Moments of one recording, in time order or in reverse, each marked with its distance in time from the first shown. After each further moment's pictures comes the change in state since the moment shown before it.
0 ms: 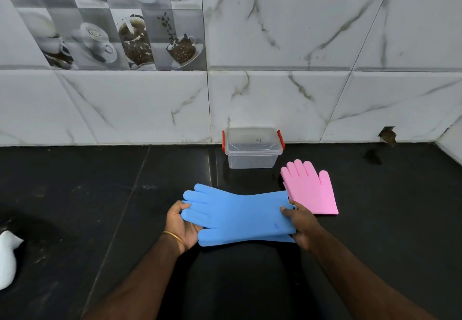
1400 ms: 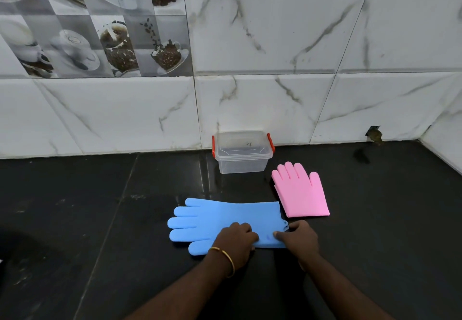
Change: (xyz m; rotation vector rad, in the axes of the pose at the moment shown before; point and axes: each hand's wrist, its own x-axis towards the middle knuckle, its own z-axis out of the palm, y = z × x) left_hand -0.004 -0.084 0.080 2.352 -0.420 0.523; right_hand 0.000 0.039 -0.021 -0.668 0.377 -0.212
